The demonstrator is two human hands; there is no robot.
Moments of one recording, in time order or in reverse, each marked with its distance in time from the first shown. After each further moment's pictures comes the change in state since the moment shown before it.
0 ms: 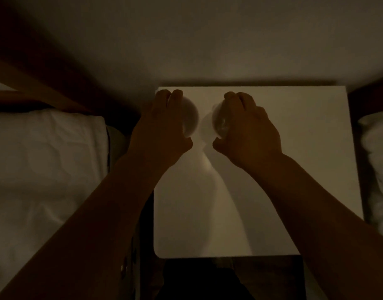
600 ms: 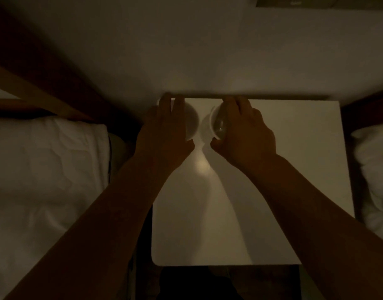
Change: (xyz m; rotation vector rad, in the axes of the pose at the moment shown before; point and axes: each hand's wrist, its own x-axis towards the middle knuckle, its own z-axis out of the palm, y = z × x) left_hand 0.008 0.008 -0.008 0.013 -0.077 -0.016; right_hand 0.018 -0.001 -0.004 -0.031 0.026 -0.027
